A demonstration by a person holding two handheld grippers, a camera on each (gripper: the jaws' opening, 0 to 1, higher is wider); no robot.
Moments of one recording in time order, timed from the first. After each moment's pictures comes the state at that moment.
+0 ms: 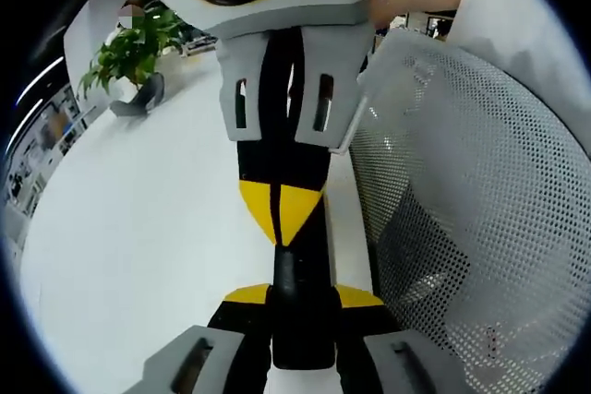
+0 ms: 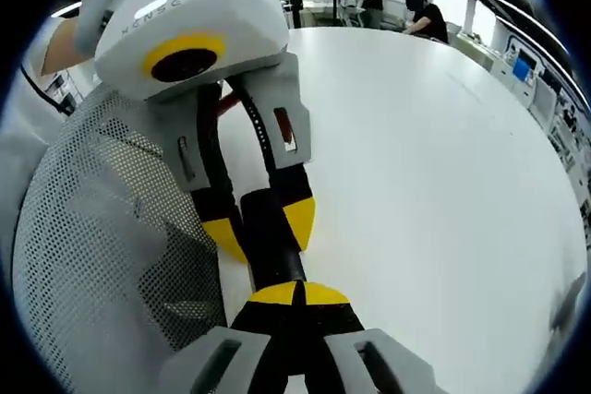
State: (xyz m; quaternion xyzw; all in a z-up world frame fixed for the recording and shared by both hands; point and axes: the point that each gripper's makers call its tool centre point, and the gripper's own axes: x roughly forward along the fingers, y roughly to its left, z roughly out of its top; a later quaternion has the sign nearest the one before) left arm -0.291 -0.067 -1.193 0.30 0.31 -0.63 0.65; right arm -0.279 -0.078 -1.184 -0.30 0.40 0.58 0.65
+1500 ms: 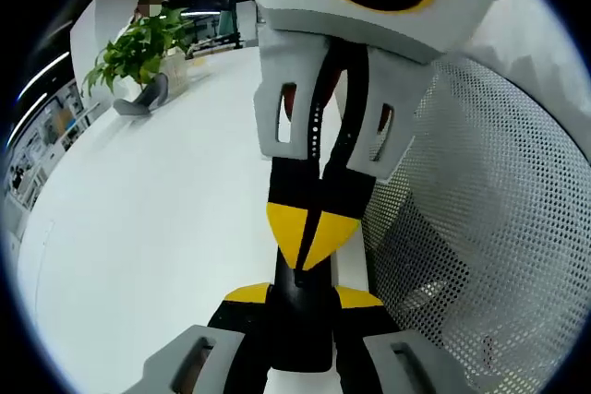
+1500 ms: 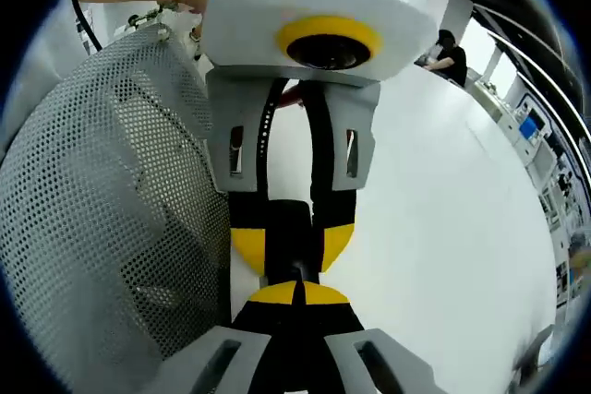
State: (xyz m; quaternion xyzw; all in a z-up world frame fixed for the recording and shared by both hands) left arm -0.295 -0.068 -1.193 0.28 0.31 -0.63 0.65; right arm -0.296 -0.065 -1.184 -0.39 0.30 0.58 0.65
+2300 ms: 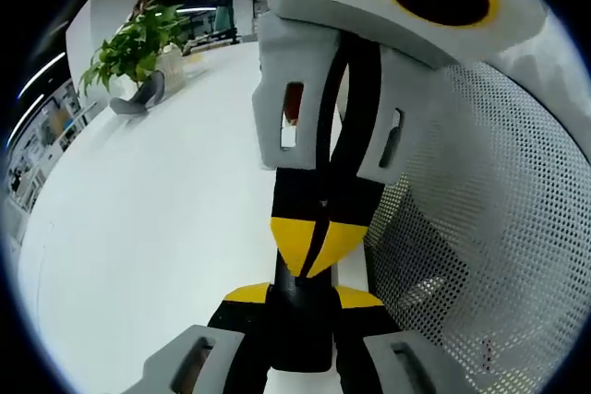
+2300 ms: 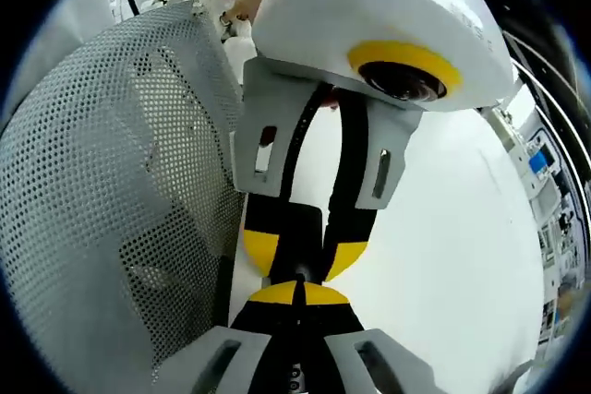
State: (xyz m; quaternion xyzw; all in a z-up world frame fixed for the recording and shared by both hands) left arm -0.295 -0.069 -1.192 0.29 0.32 -0.62 0.65; right arm -0.298 -0.057 -1.184 -0.42 0.28 0.60 0.62
